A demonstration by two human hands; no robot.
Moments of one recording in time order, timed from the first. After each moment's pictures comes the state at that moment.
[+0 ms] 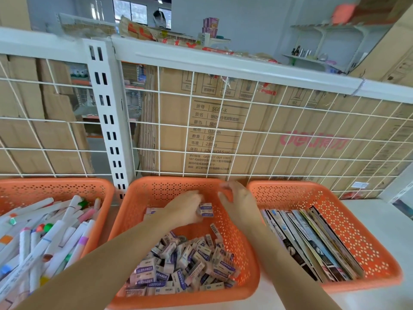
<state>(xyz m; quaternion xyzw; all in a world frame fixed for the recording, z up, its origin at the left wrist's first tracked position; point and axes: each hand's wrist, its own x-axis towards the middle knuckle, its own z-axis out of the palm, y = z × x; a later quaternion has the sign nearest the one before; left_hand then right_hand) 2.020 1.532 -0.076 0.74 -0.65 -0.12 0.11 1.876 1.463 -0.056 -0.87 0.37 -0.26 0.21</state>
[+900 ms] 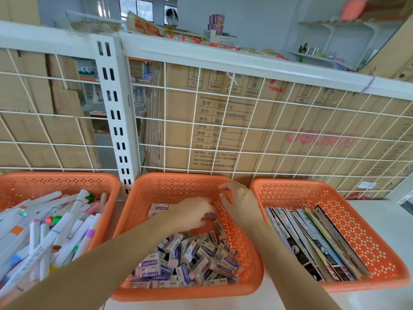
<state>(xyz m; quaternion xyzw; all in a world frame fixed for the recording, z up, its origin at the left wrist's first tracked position) 2.016 1.542 -0.084 0.67 -0.73 -0.13 0.10 1.880 1.464 -0.064 -0.89 0.33 -0.25 0.18</state>
